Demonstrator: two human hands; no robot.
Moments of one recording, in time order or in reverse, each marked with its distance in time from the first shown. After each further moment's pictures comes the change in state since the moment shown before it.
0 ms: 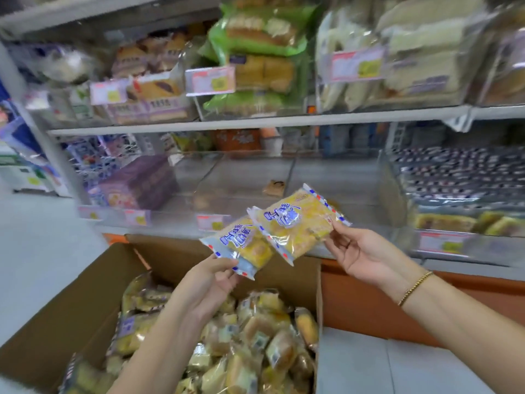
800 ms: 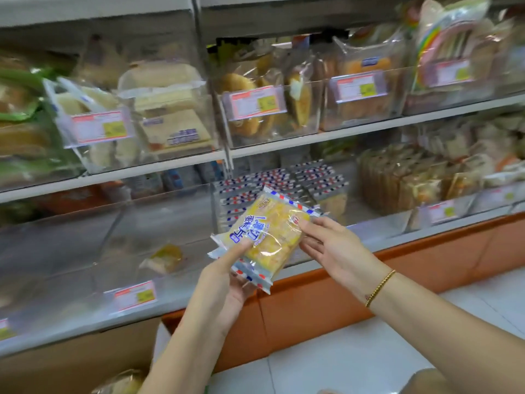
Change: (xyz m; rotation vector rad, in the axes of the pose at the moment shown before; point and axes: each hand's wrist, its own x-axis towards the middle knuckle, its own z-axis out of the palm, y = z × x) left_hand -0.010 -0.148 0.285 0.149 -0.326 -0.191; right_hand -0.126 -0.157 -0.163 -0.172 0.258 -0.537
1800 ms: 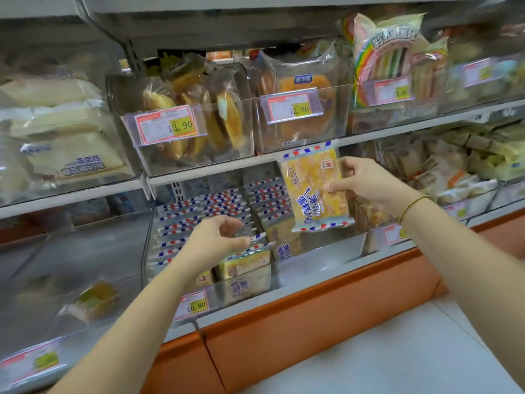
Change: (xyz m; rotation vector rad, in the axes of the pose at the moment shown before) left_hand 0.116 0.008 0.100 1.332 -0.108 0.361; right_hand 0.097 -0.174 -0.132 -0.846 0.064 -0.305
